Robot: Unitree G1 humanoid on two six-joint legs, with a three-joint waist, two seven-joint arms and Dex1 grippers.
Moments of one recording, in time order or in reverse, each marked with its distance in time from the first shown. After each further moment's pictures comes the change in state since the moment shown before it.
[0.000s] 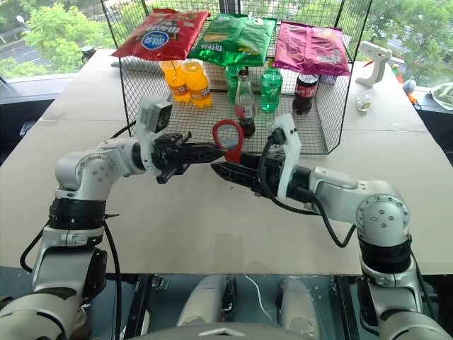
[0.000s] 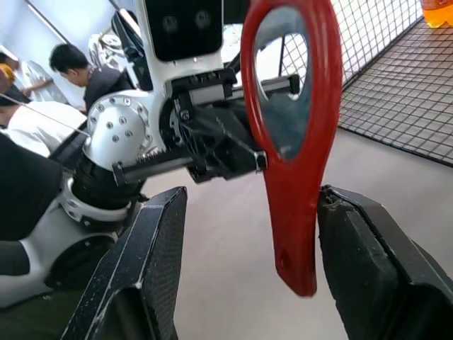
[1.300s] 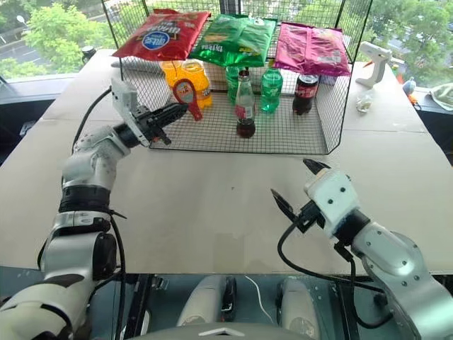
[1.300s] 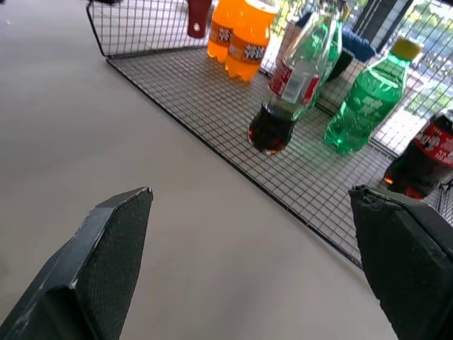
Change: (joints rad) left arm -0.062 -0.031 0.155 0.364 0.270 -0.444 0.214; right arm 0.505 -0.219 -0.024 -0.493 -0.961 -0.296 0.341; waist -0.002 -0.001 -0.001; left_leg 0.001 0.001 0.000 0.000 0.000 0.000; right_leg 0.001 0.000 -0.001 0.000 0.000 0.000
